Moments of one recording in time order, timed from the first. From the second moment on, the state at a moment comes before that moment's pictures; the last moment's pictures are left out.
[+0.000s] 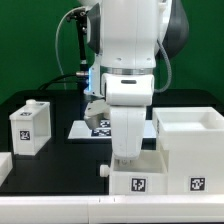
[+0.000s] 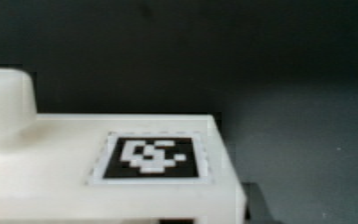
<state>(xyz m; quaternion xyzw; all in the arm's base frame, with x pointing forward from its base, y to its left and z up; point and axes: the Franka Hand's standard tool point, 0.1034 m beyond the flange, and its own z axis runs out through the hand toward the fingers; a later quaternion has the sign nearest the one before) 0.548 -0.006 0.021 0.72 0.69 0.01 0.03</state>
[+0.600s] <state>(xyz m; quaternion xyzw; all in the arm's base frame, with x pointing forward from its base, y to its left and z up) 0.549 -0.012 0.021 0.71 0.70 0.00 0.03</state>
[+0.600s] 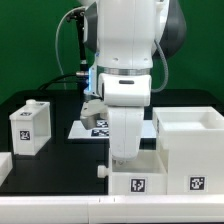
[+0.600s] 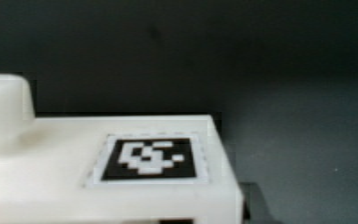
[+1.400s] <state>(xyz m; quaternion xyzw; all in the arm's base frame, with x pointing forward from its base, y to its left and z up) 0.552 -0.013 0.031 0.71 0.70 0.00 0.04</state>
